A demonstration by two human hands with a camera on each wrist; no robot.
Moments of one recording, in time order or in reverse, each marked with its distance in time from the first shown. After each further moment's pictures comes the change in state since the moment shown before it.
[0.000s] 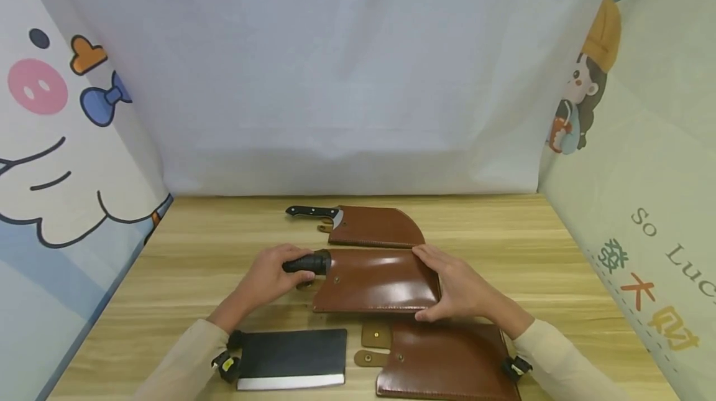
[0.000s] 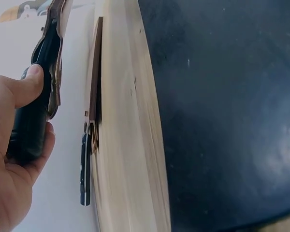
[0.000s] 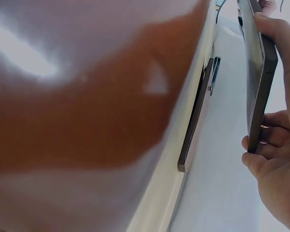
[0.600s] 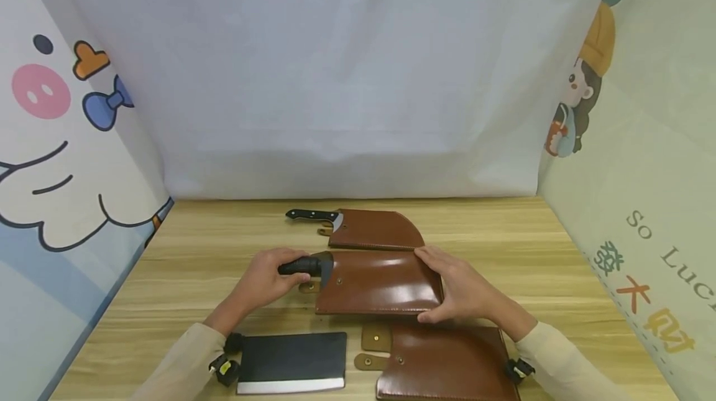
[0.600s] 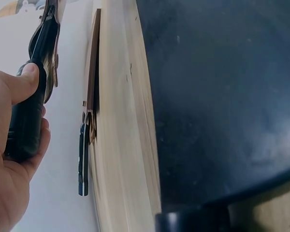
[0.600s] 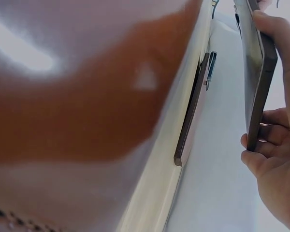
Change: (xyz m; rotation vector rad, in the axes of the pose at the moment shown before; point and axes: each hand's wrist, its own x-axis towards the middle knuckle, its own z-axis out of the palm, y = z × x) left_hand -0.002 0.001 -0.007 0.039 0.016 0.031; right_hand -0.004 0.002 -0.008 -0.014 0.012 -0.011
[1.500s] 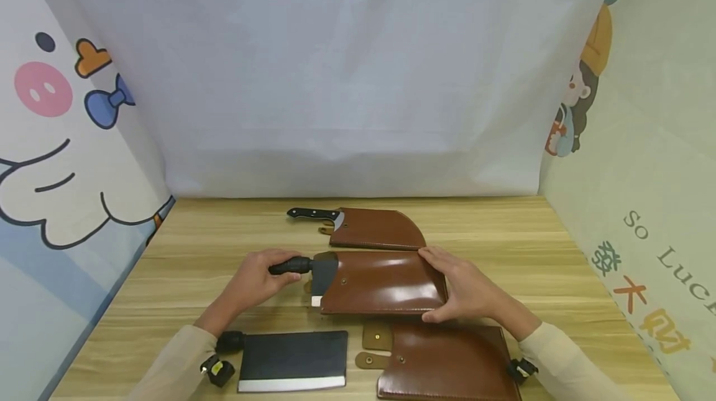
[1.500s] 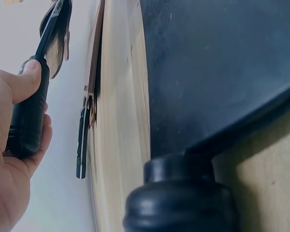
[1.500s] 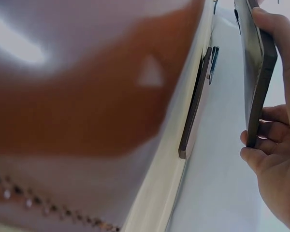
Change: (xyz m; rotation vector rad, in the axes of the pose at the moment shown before) left_hand -0.009 -0.003 -0.008 -0.030 -0.009 -0.012; right_hand -0.010 0.007 -0.005 0.016 -0.008 0.012
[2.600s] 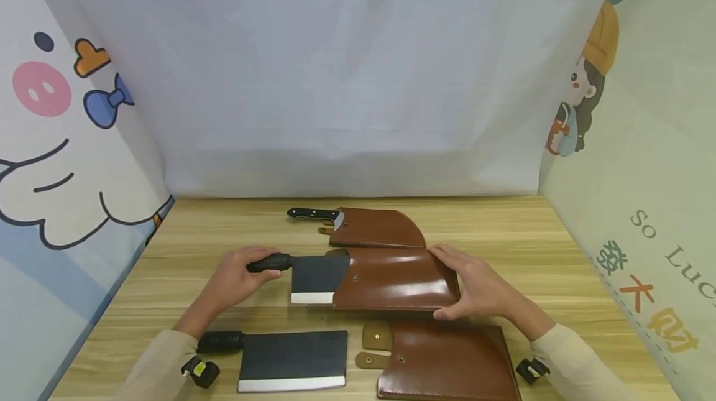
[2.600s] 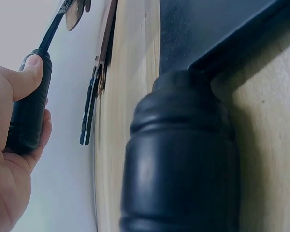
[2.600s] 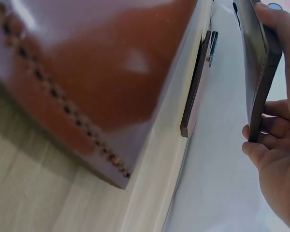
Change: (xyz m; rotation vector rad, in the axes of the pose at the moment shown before) left_hand -0.015 -0.026 -0.017 -0.013 0.060 -0.035; right_hand -0.011 0.018 -0.005 0.012 0.023 0.015
